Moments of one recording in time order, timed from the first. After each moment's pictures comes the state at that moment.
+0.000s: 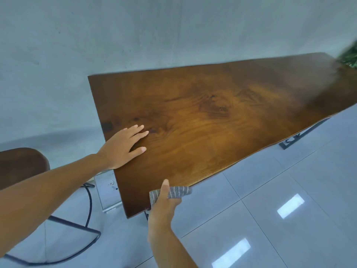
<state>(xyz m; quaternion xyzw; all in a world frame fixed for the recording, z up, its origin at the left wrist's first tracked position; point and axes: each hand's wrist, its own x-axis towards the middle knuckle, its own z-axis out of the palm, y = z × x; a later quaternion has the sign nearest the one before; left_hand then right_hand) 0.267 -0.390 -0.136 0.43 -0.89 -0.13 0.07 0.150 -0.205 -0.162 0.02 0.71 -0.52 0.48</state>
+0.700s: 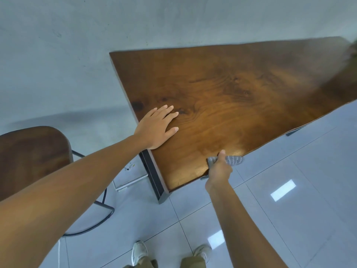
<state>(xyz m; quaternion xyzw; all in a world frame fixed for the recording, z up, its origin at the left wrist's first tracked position) 0.270 -0.394 -0.150 0.42 -0.90 -0.07 0.09 0.100 -0.234 -0.134 0.08 0.76 -0.54 0.36</state>
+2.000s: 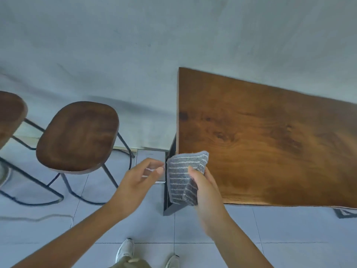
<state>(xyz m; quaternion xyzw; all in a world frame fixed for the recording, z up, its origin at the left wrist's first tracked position) 0.347 -0.183 -0.114 0.58 -0.47 -0.50 0.45 0.170 -0.201 -0.036 -0.32 0.59 -0.34 0.65</state>
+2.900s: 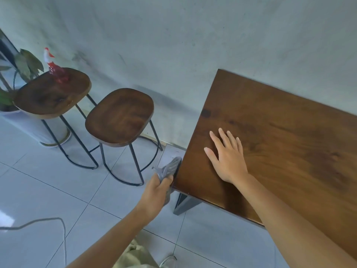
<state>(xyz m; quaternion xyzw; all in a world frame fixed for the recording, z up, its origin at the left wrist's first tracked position) 0.235 -0.148 -0.123 0.63 -0.18 -0.54 0.52 0.083 -0.362 -0.134 -0.89 0.45 0.01 0.03</state>
